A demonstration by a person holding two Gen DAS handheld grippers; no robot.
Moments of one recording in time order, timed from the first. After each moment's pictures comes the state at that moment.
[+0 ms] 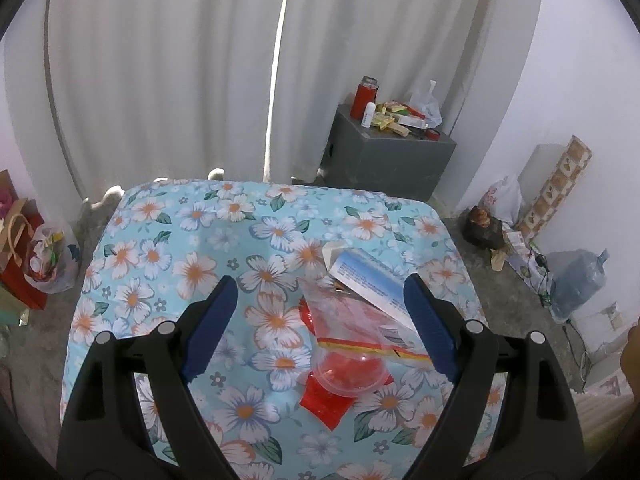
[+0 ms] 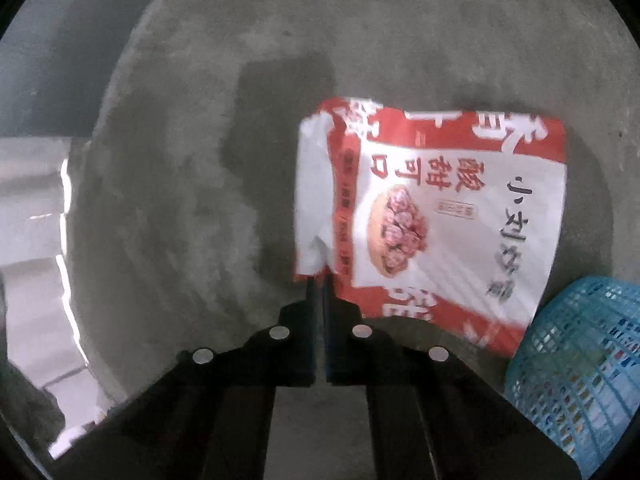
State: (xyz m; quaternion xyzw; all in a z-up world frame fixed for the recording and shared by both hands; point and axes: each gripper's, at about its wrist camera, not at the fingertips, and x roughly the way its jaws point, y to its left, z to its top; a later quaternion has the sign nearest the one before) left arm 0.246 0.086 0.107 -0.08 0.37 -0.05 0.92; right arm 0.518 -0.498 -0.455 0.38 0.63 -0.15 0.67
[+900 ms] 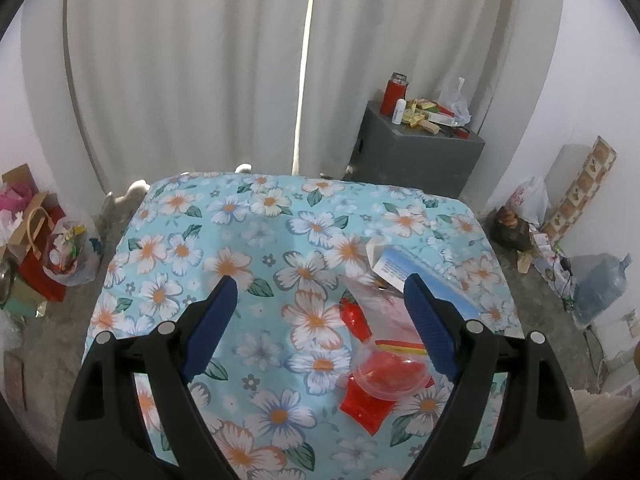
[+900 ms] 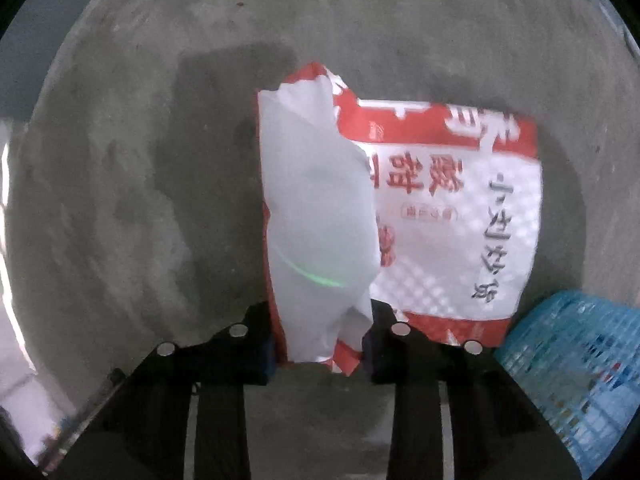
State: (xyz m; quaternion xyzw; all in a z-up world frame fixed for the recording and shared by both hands) left arm 0.255 0.107 0.089 -0.06 0.38 0.00 0.92; right arm 0.530 -0.503 -0.500 0.30 0.67 -0.23 0.64
